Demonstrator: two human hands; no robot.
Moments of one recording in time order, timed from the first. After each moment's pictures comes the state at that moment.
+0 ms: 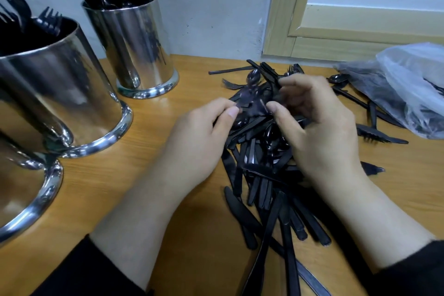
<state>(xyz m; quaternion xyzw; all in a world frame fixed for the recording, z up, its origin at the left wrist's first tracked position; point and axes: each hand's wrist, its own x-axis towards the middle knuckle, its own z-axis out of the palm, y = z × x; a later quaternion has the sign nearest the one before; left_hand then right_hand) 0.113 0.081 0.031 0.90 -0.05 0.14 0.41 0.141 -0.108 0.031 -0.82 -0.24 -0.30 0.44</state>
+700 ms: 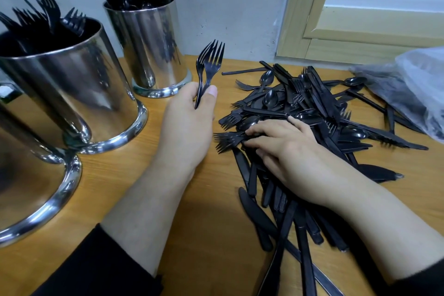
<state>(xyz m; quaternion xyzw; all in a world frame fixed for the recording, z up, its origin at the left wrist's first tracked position) 0.125 0.098 0.031 0.78 0.10 0.21 0.57 0.152 -0.098 -0.008 -0.91 -0.36 -0.10 0.17</state>
